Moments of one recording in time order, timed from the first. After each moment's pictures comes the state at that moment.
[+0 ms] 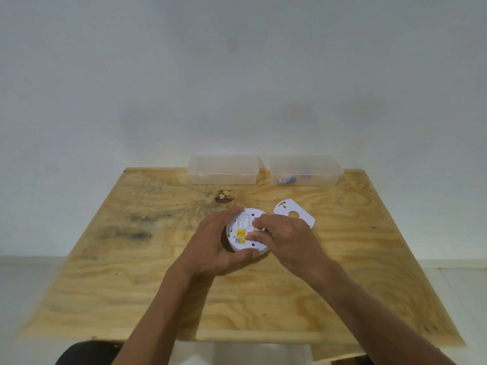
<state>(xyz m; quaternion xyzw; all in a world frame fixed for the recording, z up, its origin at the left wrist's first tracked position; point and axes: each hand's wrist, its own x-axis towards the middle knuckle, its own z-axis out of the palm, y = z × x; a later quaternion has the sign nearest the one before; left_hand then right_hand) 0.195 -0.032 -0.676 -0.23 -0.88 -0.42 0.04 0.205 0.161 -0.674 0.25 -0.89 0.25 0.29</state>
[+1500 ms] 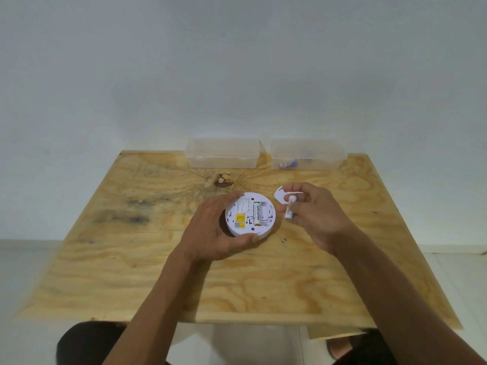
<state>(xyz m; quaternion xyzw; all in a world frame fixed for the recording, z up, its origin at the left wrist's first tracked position) 0.193 -0.031 -0.683 -0.19 -0.89 -0.40 0.04 0.205 0.185 -0.636 -0.15 -0.72 0.68 -0.06</state>
